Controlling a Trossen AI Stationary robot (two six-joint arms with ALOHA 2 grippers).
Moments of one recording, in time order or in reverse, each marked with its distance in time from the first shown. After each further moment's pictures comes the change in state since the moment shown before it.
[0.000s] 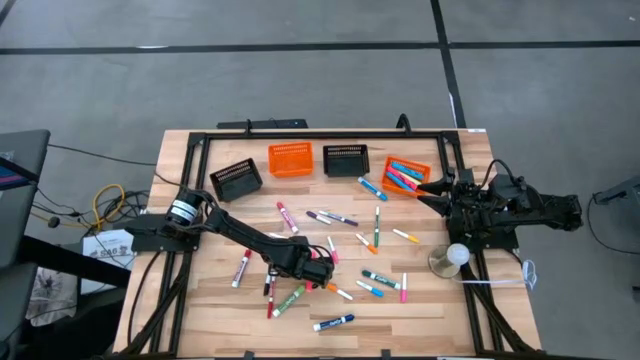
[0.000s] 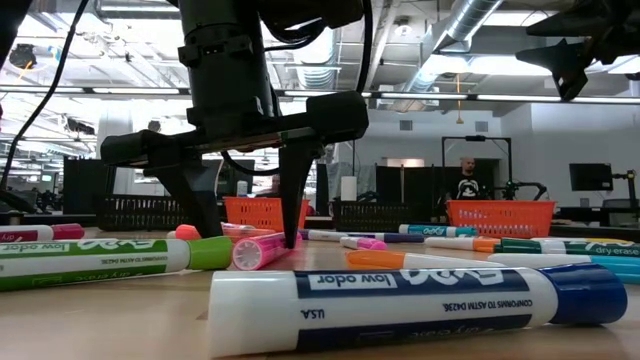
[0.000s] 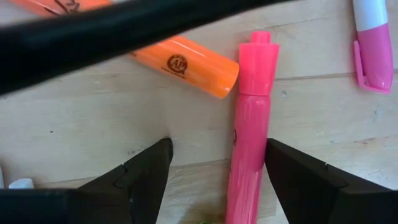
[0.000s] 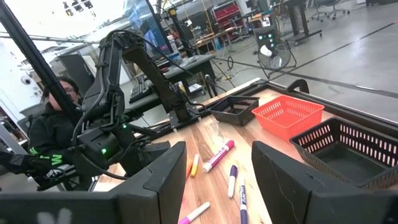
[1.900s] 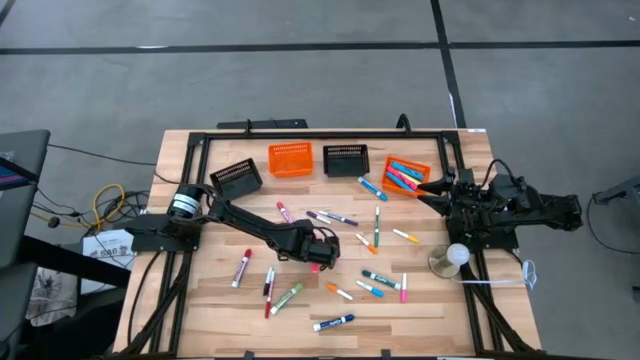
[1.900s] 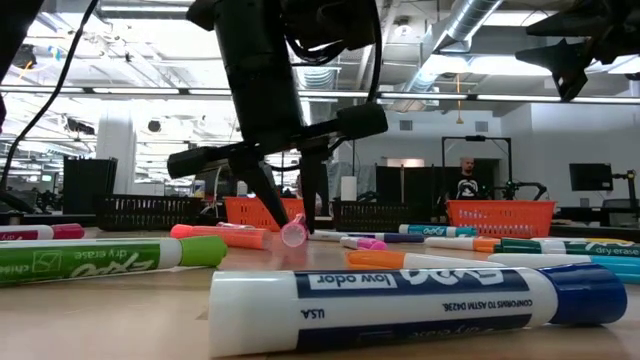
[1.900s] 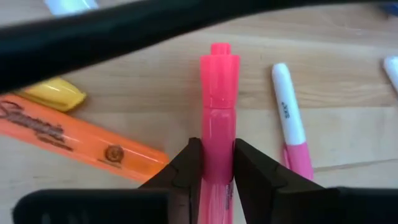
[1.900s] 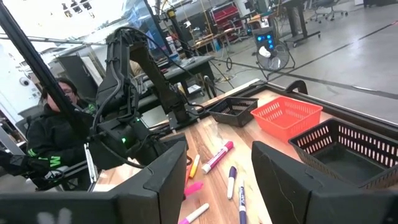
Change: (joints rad) left arm 0.087 -0.040 -0.005 0.052 -0.109 0.015; right arm 0.000 0.000 0.000 0.004 0.007 0.000
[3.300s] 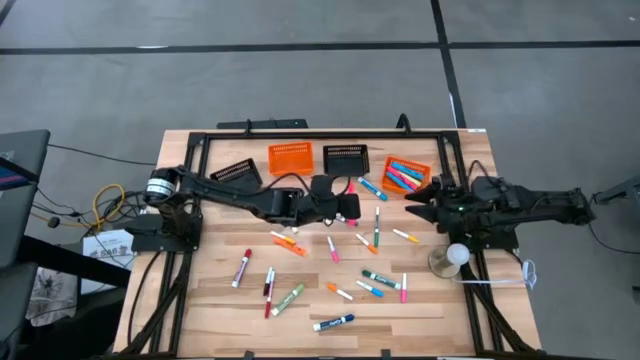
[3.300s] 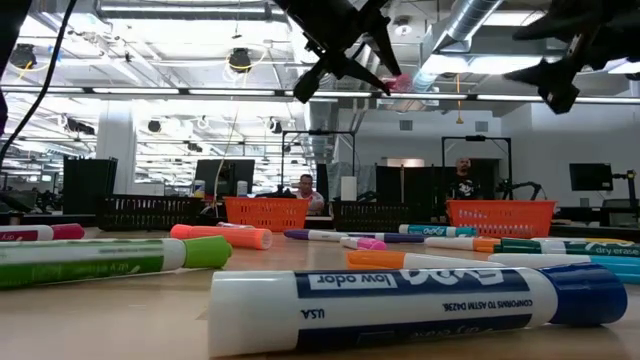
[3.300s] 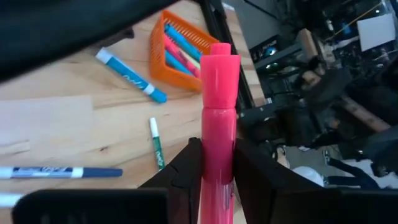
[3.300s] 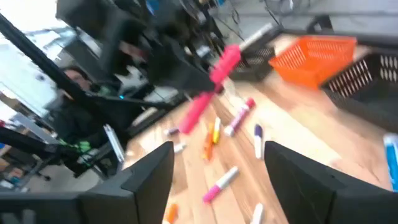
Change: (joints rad) left arm 0.156 -0.220 0.004 0.530 -0.212 0.547; right arm 0.000 0.218 0.000 0.065 -0.101 0.221
